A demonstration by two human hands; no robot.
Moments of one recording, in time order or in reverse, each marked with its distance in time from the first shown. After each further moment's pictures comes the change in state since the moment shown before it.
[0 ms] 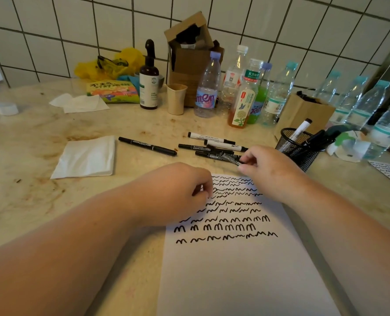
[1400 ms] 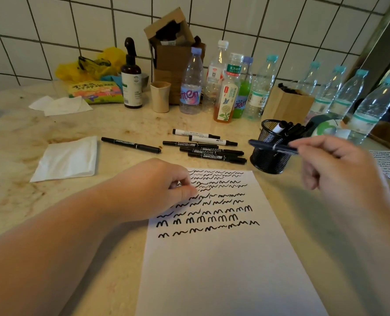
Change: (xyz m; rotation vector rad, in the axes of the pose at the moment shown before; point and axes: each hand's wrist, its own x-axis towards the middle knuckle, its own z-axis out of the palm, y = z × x) left_hand -0.001 -0.002 0.002 -0.032 0.005 -0.044; right_hand -0.081 0.048 -0.044 0.804 0.483 0.024
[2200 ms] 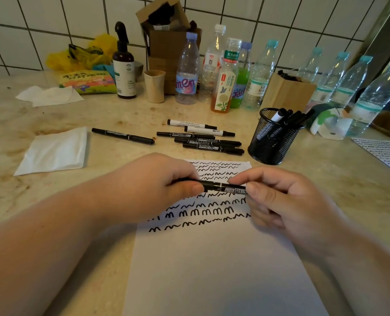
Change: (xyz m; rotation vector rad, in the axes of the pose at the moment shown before) left_hand -0.003 0.014 0.001 -0.070 -0.027 0.132; right_hand -0.039 0.018 0.026 0.423 -0.661 0.229
